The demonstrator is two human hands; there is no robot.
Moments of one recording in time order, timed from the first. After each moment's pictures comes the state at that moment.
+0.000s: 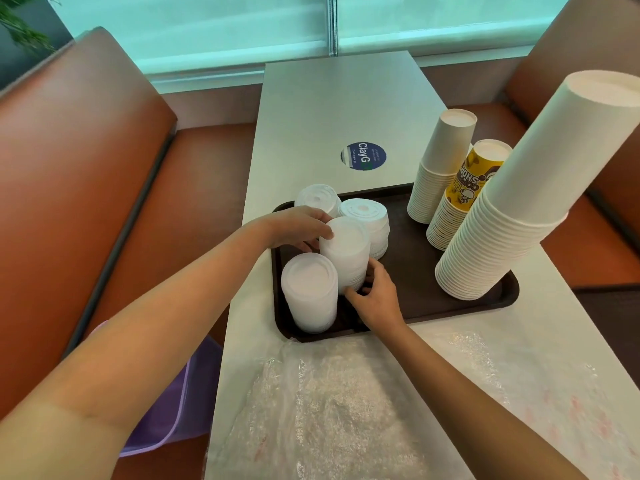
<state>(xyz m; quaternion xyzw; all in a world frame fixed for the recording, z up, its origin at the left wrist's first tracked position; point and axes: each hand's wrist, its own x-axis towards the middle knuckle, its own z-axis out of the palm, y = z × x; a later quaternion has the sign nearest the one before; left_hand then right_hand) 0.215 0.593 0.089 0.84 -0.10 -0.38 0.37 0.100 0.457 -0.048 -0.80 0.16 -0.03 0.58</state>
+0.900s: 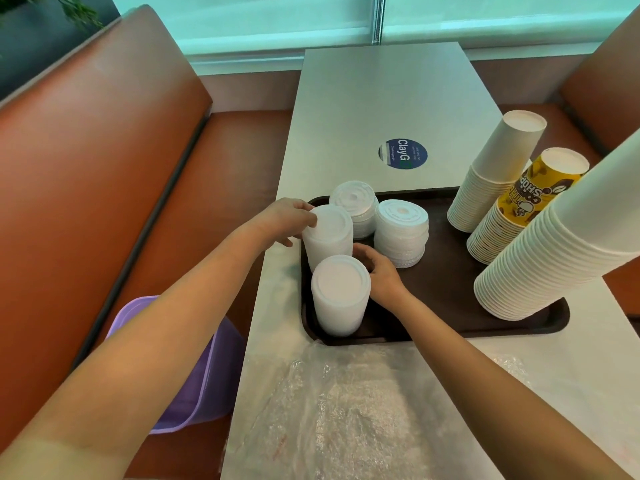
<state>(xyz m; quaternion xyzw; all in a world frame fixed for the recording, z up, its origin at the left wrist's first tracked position) 0.227 0.653 0.082 0.88 0.05 -0.25 0.41 0.160 0.481 -0.041 -0.76 0.05 0.09 0.64</state>
